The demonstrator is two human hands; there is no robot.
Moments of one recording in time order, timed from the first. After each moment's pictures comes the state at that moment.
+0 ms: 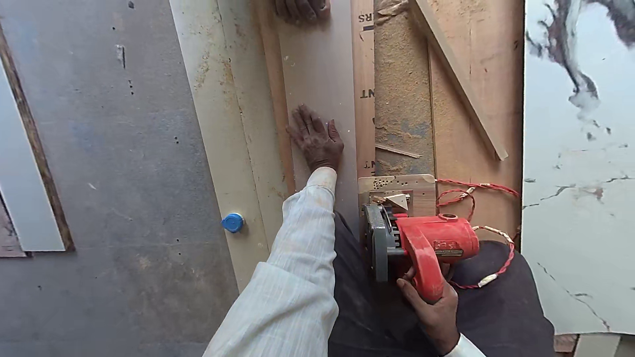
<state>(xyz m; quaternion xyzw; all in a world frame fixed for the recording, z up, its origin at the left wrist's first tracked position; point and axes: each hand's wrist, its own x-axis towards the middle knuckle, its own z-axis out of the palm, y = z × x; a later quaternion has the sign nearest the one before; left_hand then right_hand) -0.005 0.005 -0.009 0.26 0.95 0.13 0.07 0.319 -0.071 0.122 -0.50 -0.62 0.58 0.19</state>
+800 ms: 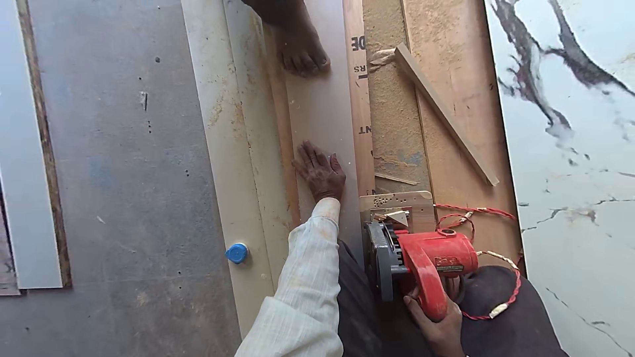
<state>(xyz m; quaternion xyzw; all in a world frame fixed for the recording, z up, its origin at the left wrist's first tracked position) -0.004 0.006 -0.009 0.27 0.95 0.12 0.06 0.306 -0.061 0.105 -0.51 -0.66 0.51 0.20</state>
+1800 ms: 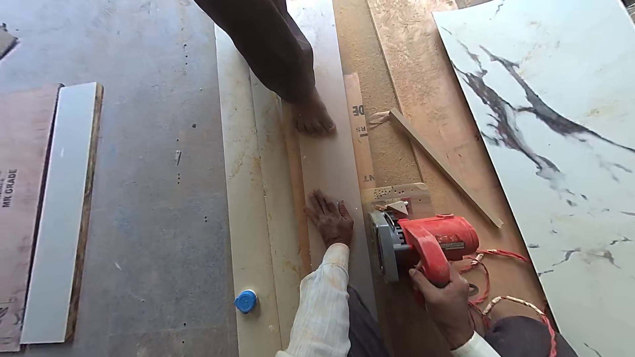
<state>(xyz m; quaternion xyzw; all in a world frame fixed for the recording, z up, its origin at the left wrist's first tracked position) 0.000 0.004 -0.009 0.27 0.95 0.14 0.05 0.206 0.031 0.099 -0.56 -0.68 0.42 0.21</state>
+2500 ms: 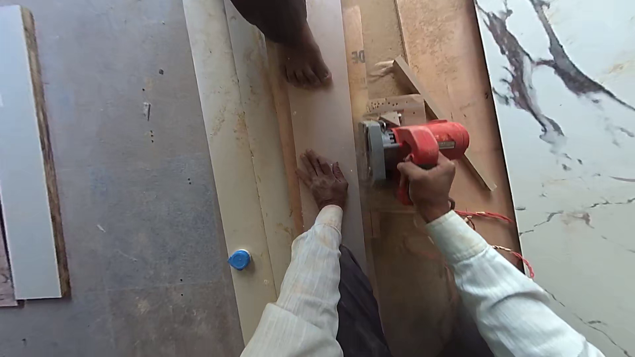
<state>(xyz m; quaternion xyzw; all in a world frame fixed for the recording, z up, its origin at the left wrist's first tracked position) -0.001 0.005 -0.006 0.26 0.95 0.11 0.08 0.119 0.122 0.096 -0.55 -0.66 0.46 0.21</state>
